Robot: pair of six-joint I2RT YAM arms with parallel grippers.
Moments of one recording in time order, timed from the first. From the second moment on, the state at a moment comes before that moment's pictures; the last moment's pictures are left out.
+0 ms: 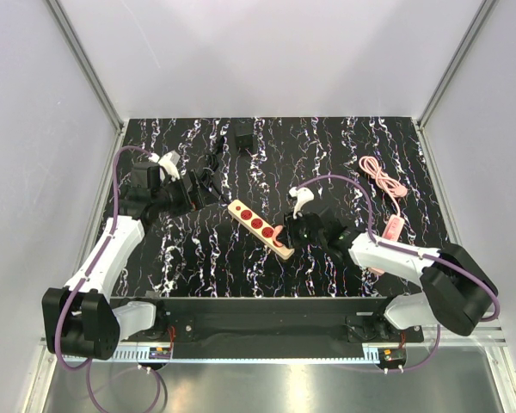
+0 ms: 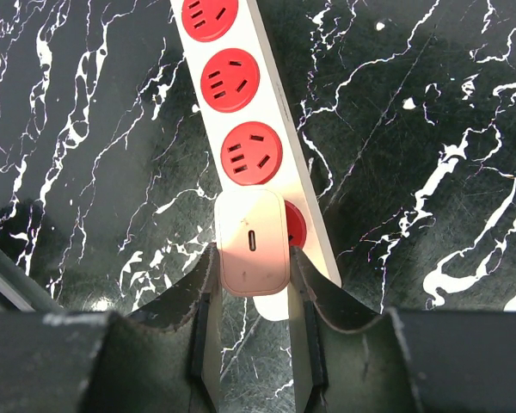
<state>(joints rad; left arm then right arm) -0.11 1.17 0.87 -0.41 0.48 -0.46 0.76 1.36 0.66 0.06 -0.04 0.40</state>
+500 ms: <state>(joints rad) -0.11 1.17 0.87 -0.41 0.49 -0.46 0.81 1.33 0.64 0.06 0.02 0.37</state>
